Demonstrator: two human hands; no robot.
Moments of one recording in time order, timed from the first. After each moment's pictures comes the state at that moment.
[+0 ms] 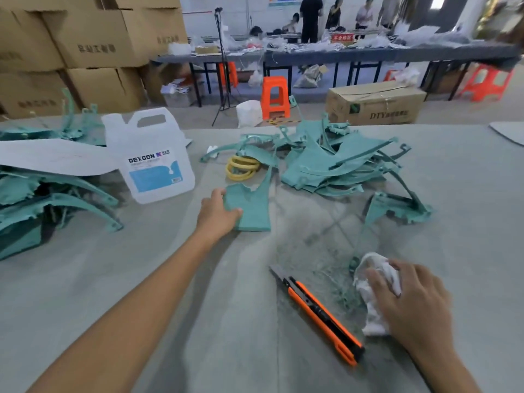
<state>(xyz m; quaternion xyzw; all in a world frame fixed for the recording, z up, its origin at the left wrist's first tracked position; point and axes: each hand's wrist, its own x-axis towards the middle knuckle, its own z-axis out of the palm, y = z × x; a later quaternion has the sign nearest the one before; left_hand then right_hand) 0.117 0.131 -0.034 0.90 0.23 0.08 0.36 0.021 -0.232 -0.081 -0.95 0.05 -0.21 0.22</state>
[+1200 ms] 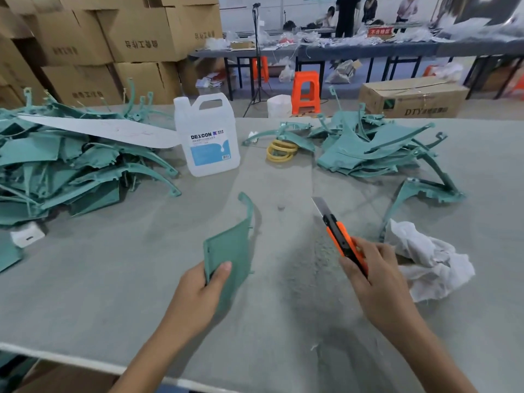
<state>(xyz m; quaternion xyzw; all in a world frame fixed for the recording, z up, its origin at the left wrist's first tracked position) -0.165 0.147 -0.056 0.83 0.15 0.15 0.51 -0.067 -0.144 -0.039 -0.91 -0.13 -0.07 0.40</state>
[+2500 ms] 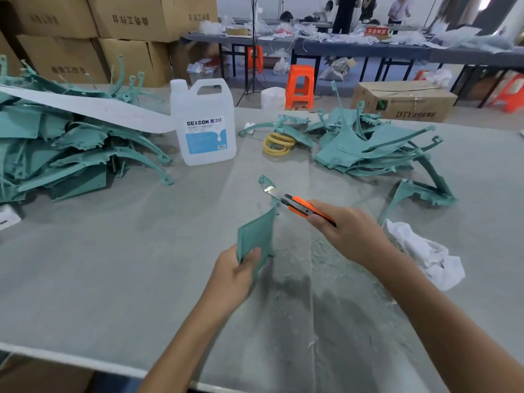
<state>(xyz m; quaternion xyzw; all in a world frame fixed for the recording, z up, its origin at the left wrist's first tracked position) -0.122 0.102 -0.059 0.76 0.12 0.11 0.63 0.010 -0.105 0.008 -0.93 -0.30 -0.03 0.19</state>
